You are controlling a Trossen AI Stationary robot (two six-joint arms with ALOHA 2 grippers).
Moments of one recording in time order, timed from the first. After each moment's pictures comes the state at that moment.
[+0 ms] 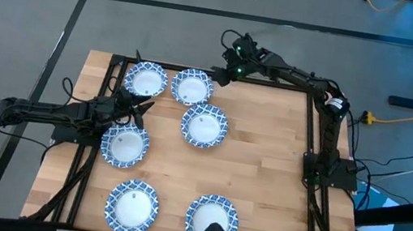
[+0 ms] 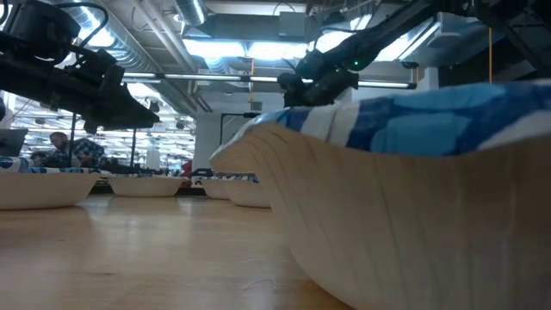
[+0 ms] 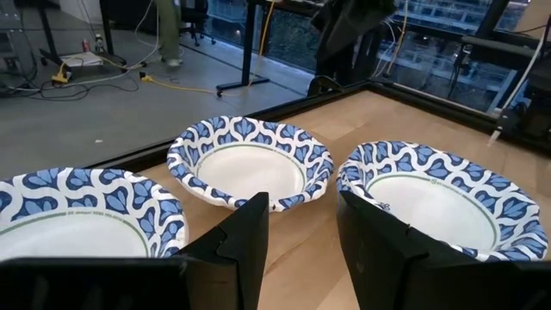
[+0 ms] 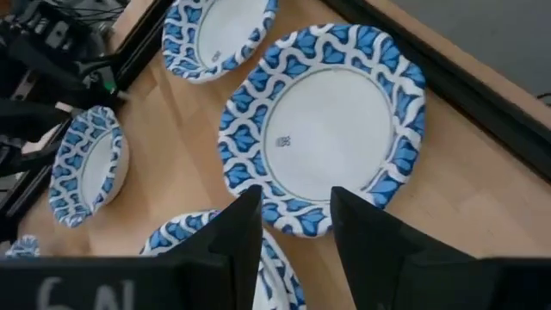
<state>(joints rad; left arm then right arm) 0.20 0.28 0.01 0.07 -0.49 -0.28 -0.65 2.01 1.65 -0.47 -0.48 0.30</state>
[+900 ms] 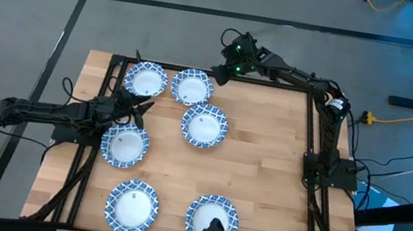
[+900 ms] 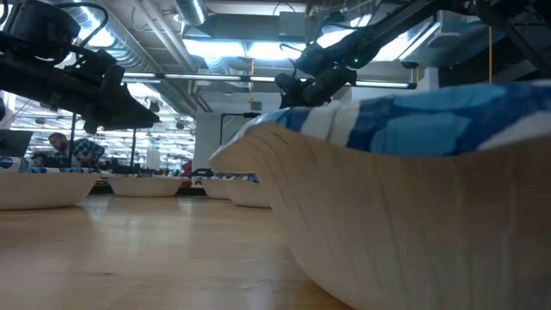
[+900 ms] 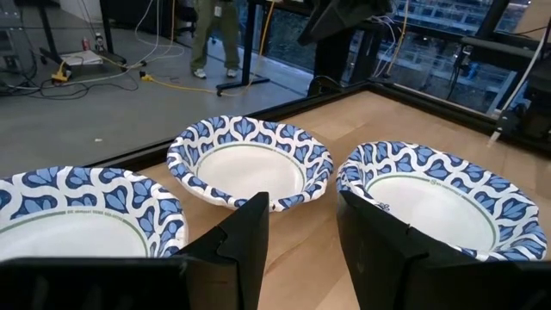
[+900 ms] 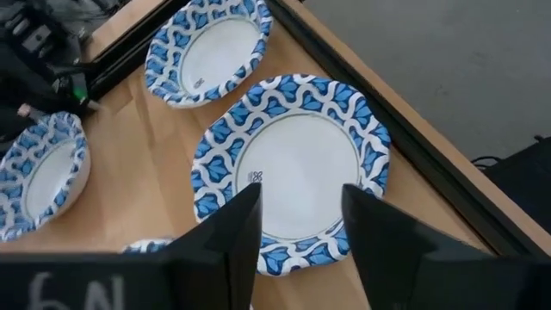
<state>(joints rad) 0.20 0.28 0.01 0.07 -0.49 -0.29 -0.64 2.00 1.65 -0.39 -0.36 0.18</state>
